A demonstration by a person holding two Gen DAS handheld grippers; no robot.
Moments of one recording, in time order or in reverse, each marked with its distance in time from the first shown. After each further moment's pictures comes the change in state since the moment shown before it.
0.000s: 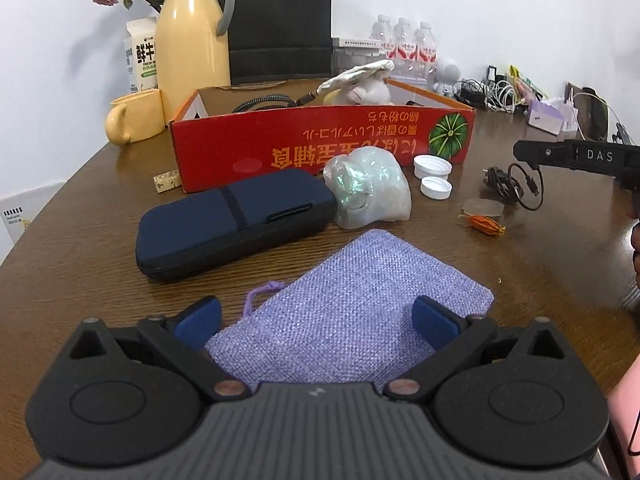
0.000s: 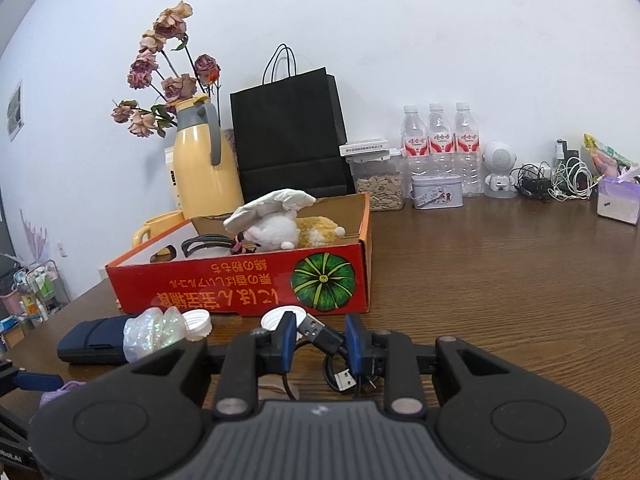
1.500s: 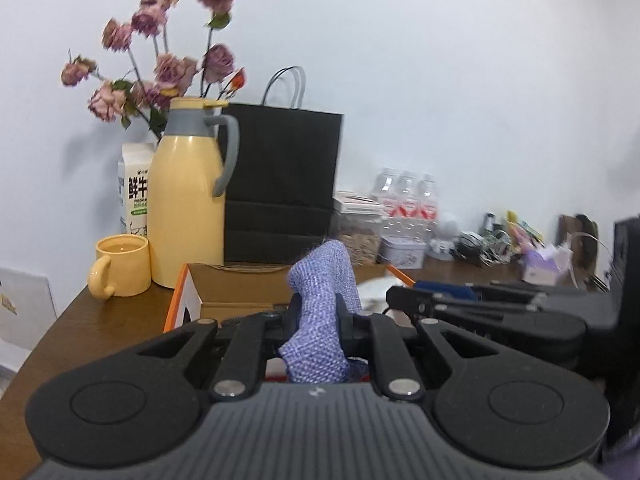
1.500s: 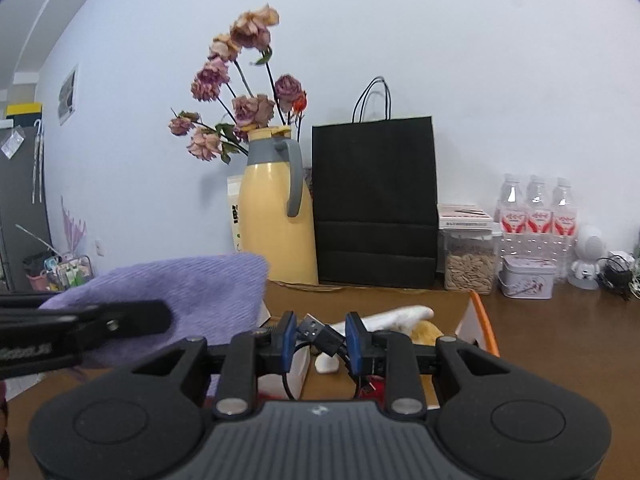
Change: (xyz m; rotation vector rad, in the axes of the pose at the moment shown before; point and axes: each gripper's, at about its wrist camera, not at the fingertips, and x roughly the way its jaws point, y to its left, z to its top) left arm 0.007 0.023 0.150 -0.106 -0.339 -0.057; right arm 0.082 0.088 0.094 -0.150 -0.065 0.127
